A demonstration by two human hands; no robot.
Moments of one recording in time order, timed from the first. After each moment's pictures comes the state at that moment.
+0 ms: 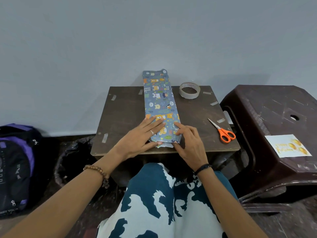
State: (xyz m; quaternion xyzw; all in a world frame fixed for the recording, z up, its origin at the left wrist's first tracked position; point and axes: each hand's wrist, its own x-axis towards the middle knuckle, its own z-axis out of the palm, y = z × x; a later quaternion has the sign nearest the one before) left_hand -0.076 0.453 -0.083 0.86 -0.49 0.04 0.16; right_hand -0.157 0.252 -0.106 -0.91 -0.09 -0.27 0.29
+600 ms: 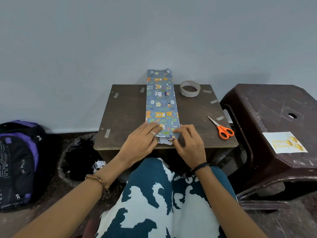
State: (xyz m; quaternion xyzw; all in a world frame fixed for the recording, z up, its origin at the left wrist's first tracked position) left_hand -0.117 0.445 -0.079 0.88 -0.40 0.19 0.18; right_hand -0.168 0.263 -0.100 -0.90 -0.06 -0.34 0.28
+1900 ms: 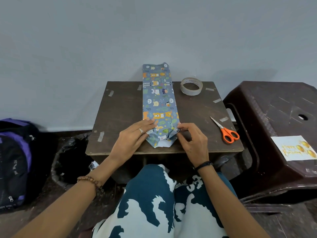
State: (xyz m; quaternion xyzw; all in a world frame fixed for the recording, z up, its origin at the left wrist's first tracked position) left_hand -0.085 0.460 -0.099 0.85 -0.38 0.15 0.34; right_hand -0.145 0.246 -0.109 -0.86 -0.06 -0.33 0.39
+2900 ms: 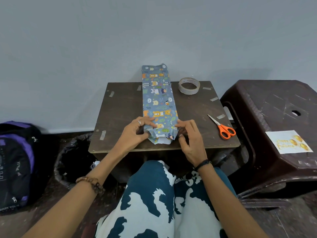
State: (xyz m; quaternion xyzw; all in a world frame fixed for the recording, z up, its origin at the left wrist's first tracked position) left_hand -0.087 0.452 -0.086 0.78 -0.23 -0.09 0.58; right_hand -0.157 0.250 -0.102 -0.86 -0.06 -0.23 0.45
